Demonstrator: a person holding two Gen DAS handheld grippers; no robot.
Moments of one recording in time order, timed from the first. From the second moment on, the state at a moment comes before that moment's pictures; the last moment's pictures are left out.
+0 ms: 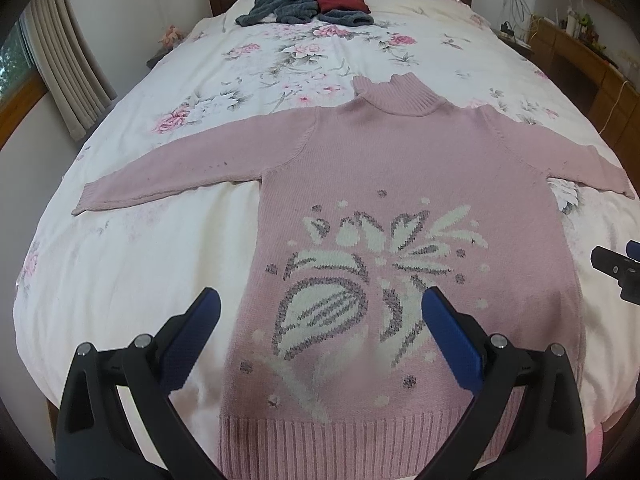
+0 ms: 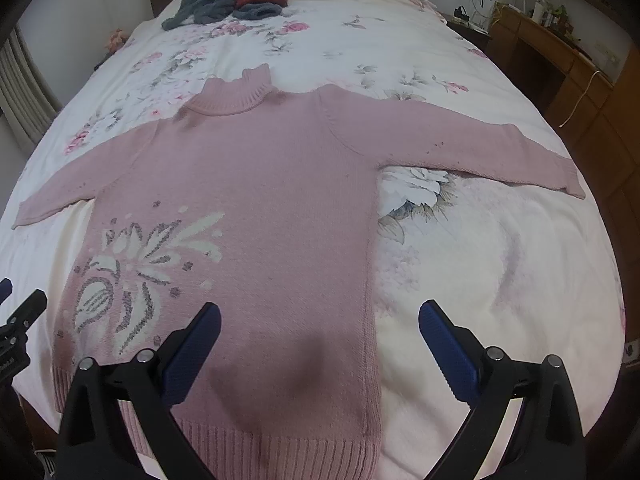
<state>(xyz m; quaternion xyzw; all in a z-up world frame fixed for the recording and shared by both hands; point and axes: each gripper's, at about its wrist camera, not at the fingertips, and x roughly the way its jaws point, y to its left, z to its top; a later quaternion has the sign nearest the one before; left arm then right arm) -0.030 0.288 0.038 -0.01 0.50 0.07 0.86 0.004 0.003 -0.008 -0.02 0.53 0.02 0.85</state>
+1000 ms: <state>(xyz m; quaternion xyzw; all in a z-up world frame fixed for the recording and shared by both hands) -0.032 0.294 0.041 -0.01 0.50 0.07 0.87 0.005 0.005 -0.003 -0.02 0.52 0.02 0.85</state>
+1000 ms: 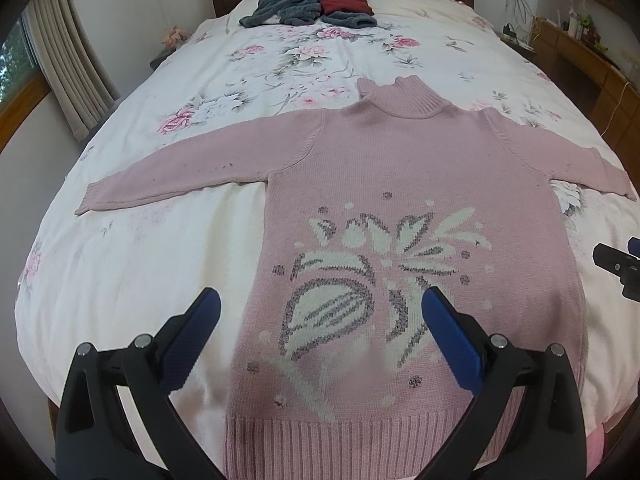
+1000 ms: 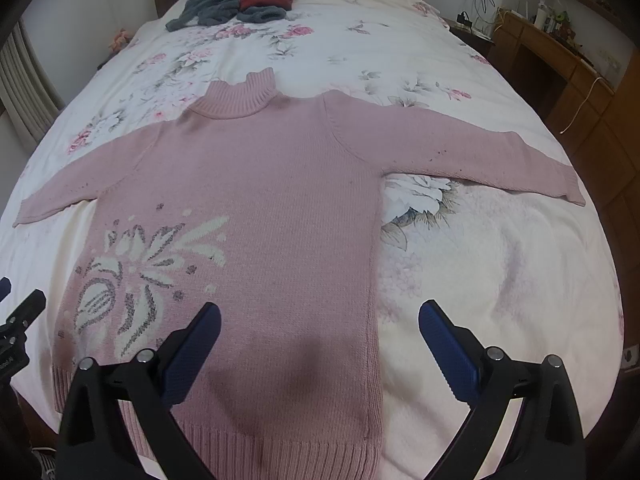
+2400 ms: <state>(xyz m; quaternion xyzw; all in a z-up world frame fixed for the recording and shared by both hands) 0.213 0.085 0.030 -0.02 0.44 -0.02 0.90 0.200 -0.443 -0.054 0.20 0.54 -0.23 0.78</state>
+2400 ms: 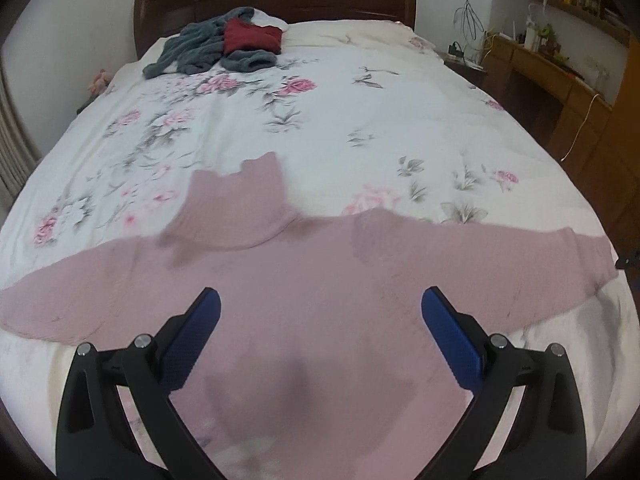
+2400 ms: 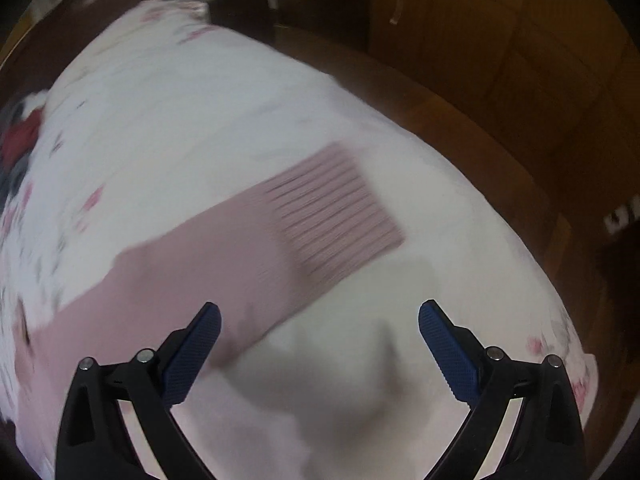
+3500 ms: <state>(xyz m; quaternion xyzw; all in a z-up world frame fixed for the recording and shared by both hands) 0.205 0.155 -0.016 -0.03 0.49 0.04 0.87 0.199 -0.497 -0.065 0.29 0.47 -0.21 0.81</state>
